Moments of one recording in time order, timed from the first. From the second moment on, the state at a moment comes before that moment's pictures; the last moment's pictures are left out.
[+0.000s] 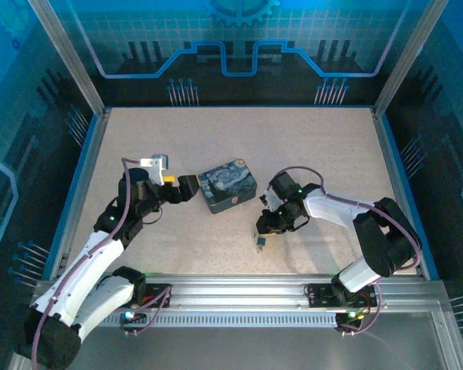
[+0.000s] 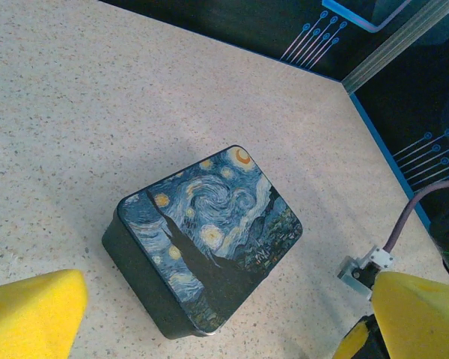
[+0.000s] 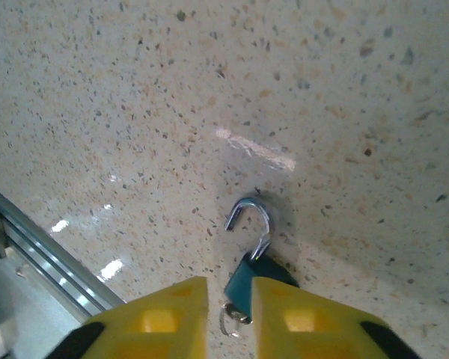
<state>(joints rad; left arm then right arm) -0.29 0.84 0.64 -0.22 0.24 -0.50 0.57 1.55 0.82 -0.60 -0.50 0.42</state>
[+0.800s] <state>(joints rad) -0.28 0.81 0.66 -0.18 -0.12 -0.37 0.33 0.79 0.68 -0.53 0.08 0.17</state>
